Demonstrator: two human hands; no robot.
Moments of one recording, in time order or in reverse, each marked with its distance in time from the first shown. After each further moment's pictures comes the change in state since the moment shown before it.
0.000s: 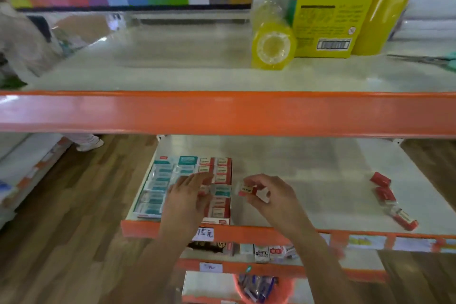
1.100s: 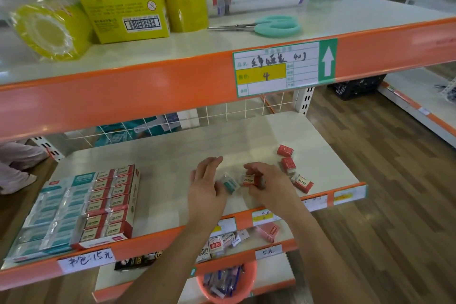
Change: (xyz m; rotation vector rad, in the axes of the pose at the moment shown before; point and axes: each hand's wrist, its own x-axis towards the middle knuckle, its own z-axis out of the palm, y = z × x) left_hand 0.014 0.171 0.178 -0.298 -0.028 0.136; right_hand -0.060 0.177 -0.104 -0.001 0.148 0.236
